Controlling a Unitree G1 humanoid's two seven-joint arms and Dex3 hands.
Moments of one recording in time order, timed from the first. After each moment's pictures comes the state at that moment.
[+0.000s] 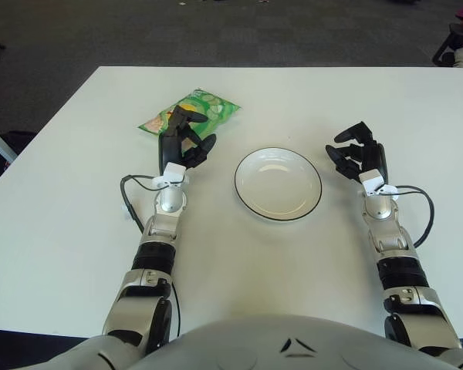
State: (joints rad) left arm -0.29 0.05 0.05 0.47 0.42 -0.70 0.41; right arm -0.19 -0.23 -0.08 0.30 -0.29 -0.31 -0.23
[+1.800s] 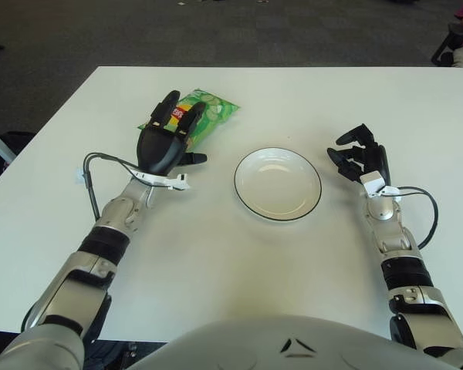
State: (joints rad) left arm -0.30 0.51 -0.30 0.33 1.02 -0.27 0.65; right arm -0.19 -0.26 -0.07 0.34 -0.30 -0.33 -0.25
